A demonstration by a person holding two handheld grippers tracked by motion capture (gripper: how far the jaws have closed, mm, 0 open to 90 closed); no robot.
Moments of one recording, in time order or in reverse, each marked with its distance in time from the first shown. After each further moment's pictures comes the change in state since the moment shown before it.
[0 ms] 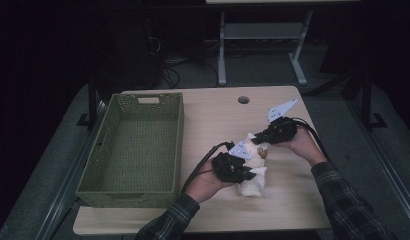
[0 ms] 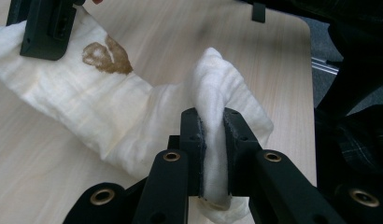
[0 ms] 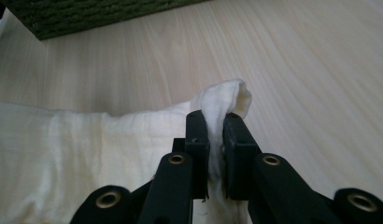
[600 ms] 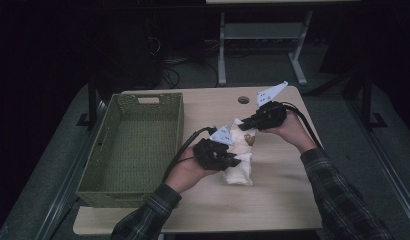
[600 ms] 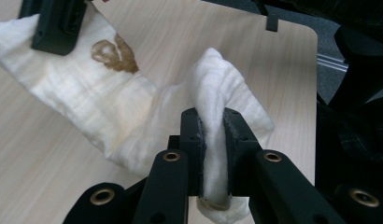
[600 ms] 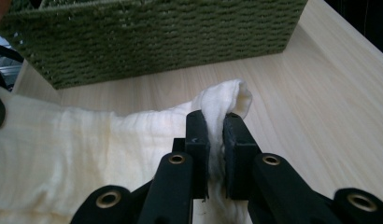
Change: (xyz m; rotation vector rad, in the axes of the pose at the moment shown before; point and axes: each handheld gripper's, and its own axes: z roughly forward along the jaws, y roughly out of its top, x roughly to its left) left arm 0.012 0.011 -0.065 -0.004 0.074 0.019; right arm 0.004 0.065 -0.005 -0.067 0.010 -0.075
